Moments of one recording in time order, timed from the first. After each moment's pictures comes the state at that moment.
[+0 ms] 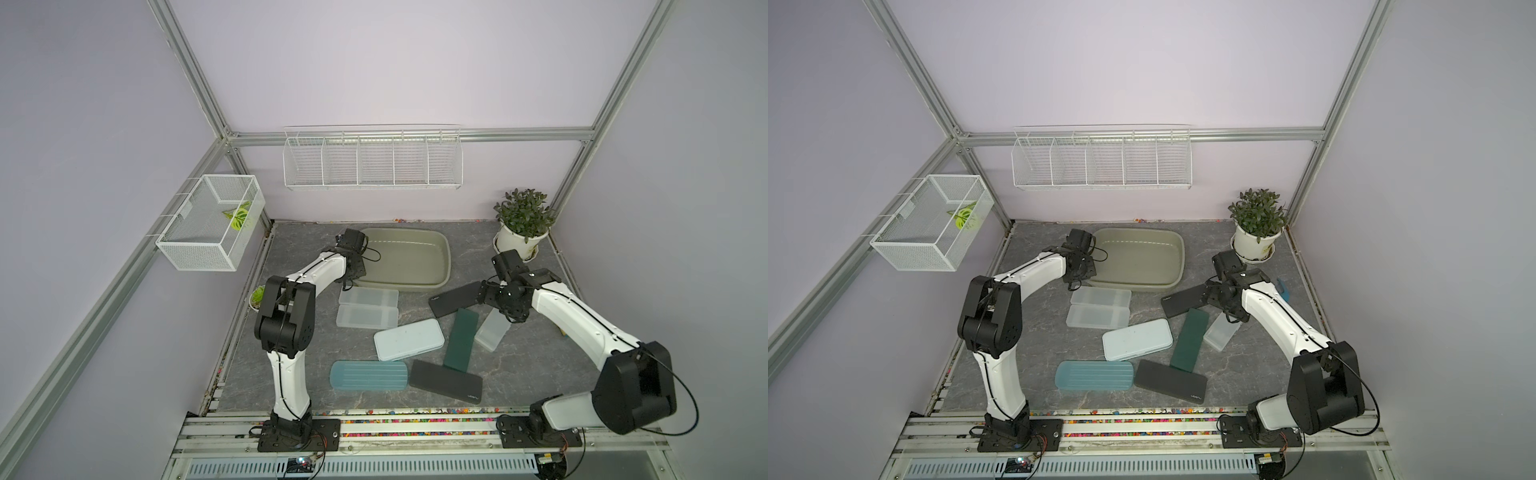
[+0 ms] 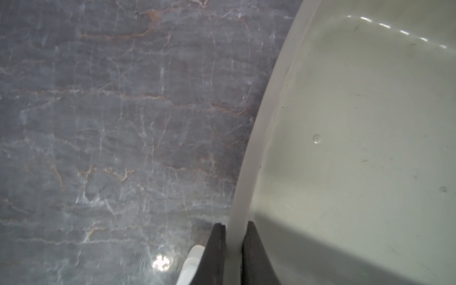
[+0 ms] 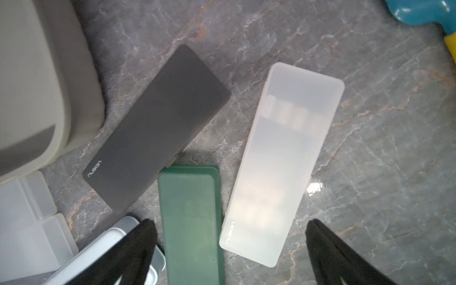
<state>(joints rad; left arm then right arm) -0.35 1.98 1.44 -0.57 -0.23 -0.51 0.29 1.43 1.08 -0.91 0.10 0.72</state>
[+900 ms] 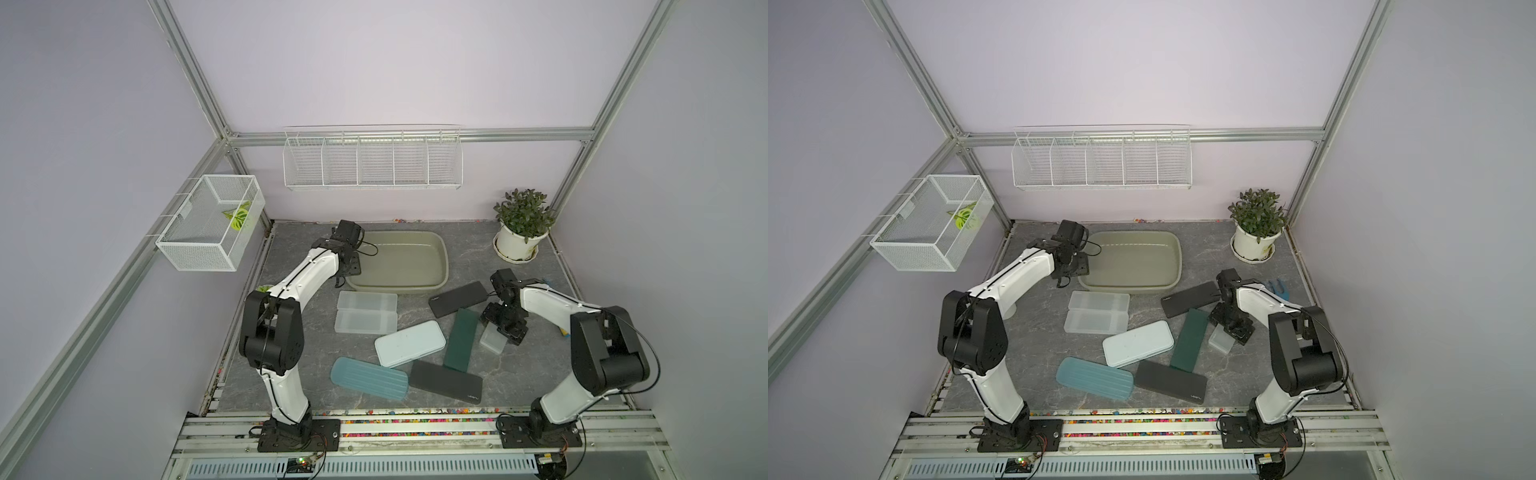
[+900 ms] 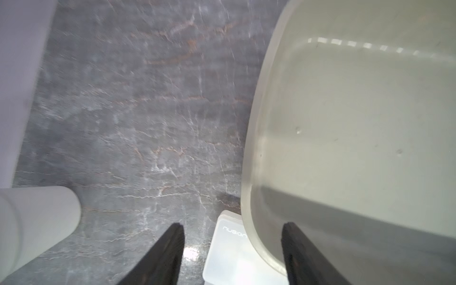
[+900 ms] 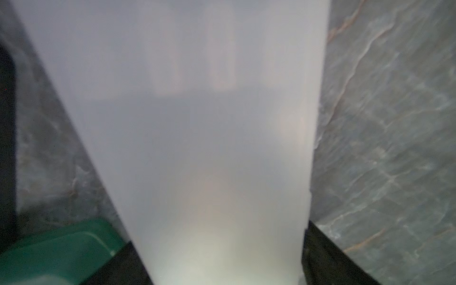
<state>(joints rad) -0.36 1.82 1.51 -0.77 -0.29 -0.40 0.18 1.64 0.93 -0.83 0.02 0.89</state>
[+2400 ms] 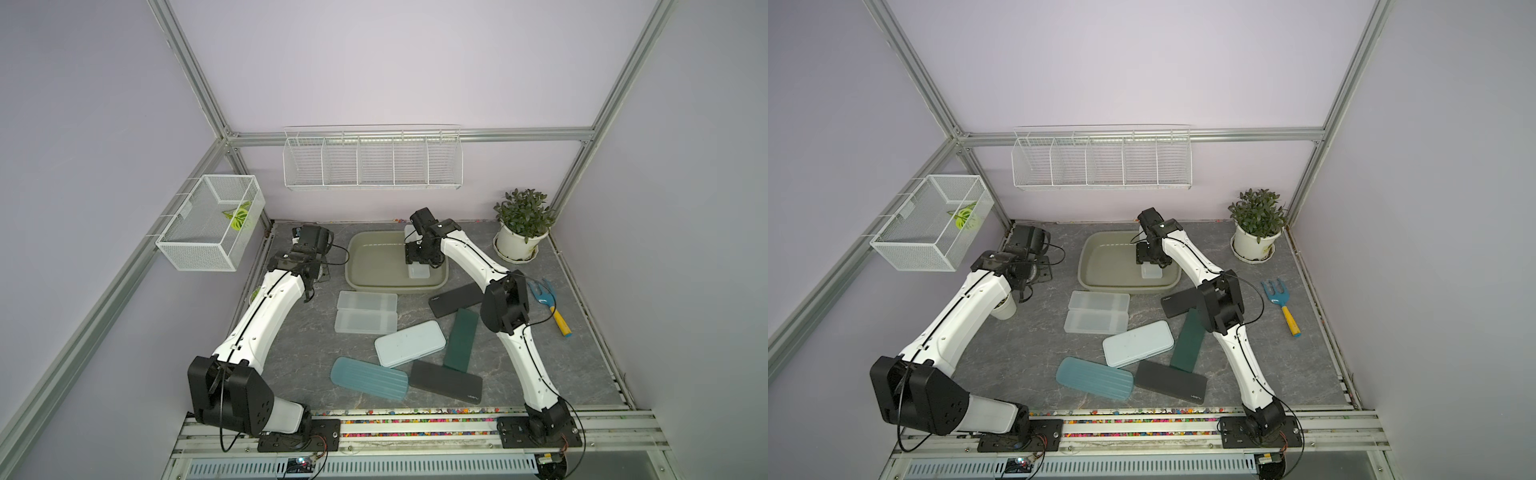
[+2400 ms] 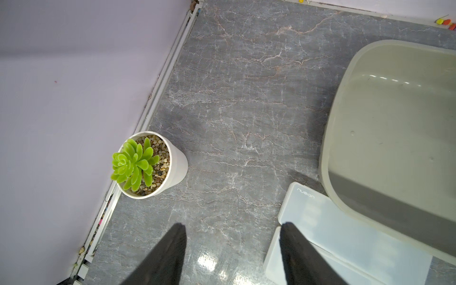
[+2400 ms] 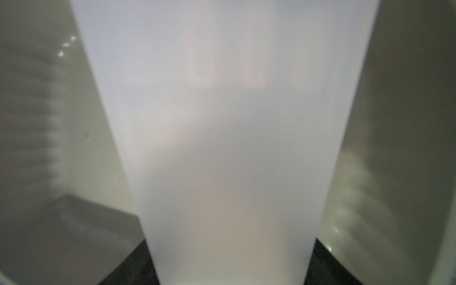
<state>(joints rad) -0.26 1.44 1.34 -0.92 -0.42 -0.40 0.52 2.51 2.41 -1.08 -0.02 0.44</state>
